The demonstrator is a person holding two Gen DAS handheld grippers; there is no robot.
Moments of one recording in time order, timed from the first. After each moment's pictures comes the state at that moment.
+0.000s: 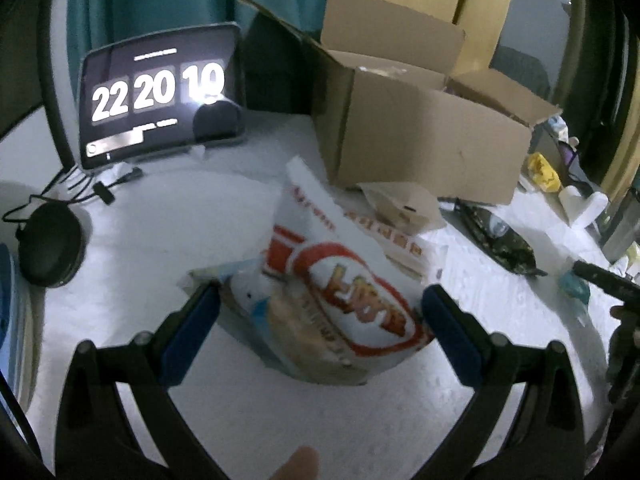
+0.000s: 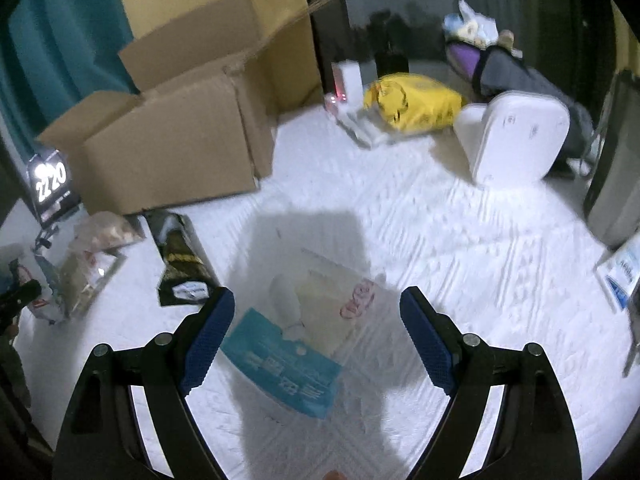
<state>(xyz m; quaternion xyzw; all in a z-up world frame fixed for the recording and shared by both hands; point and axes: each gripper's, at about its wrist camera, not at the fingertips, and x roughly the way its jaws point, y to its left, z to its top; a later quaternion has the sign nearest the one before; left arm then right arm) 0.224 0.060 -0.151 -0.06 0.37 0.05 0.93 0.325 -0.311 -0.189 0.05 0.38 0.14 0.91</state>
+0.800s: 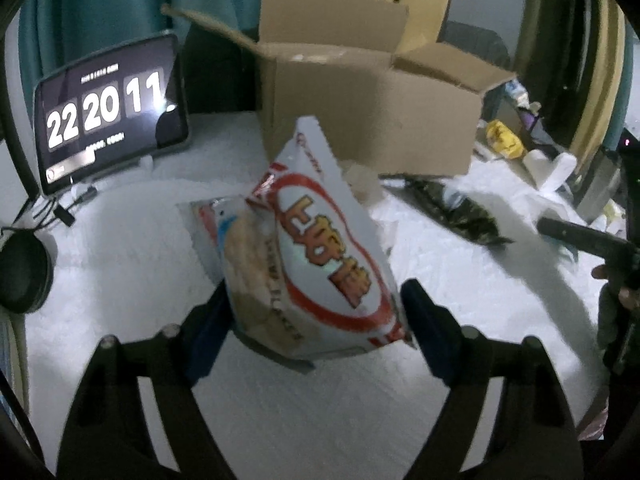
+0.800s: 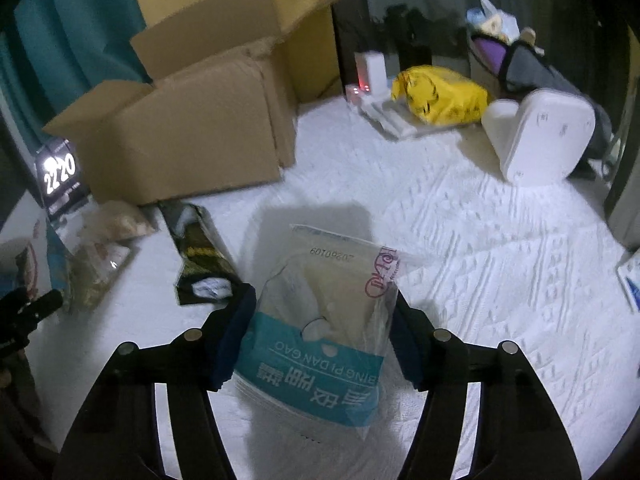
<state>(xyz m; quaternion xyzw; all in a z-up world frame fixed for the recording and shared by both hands) 0.219 0.028 -0.144 -0.03 0.37 -0.02 0.93 0.320 -0.296 -0.181 0.04 0.37 0.17 0.91</state>
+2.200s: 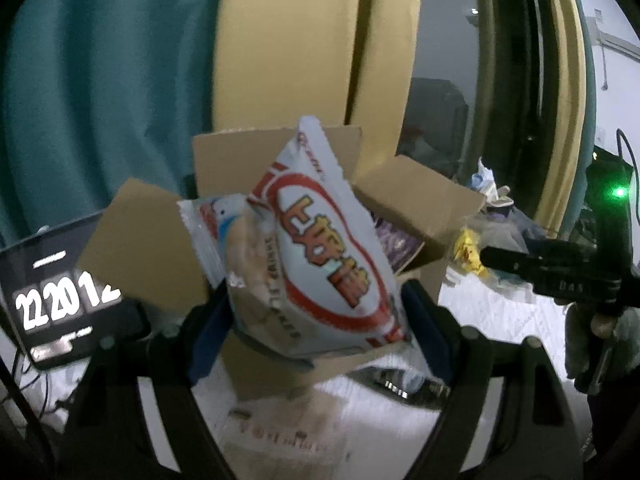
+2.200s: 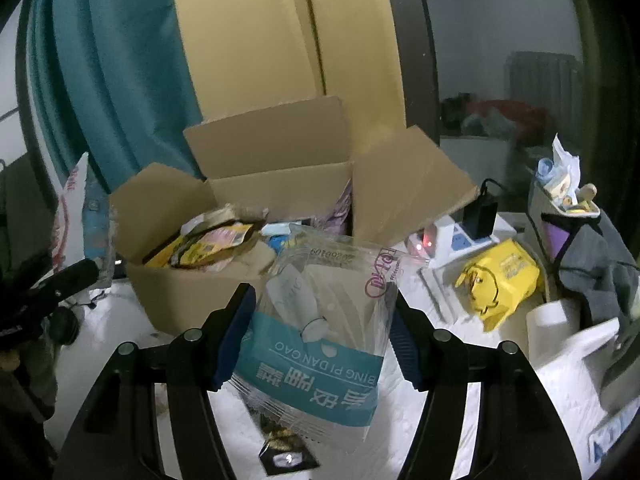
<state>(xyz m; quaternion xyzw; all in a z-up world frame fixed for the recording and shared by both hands) 0.332 -0.004 -0.026 0.01 0.25 -0.09 0.97 0.390 -0.253 -0.059 0.03 0.26 0.23 0.94</state>
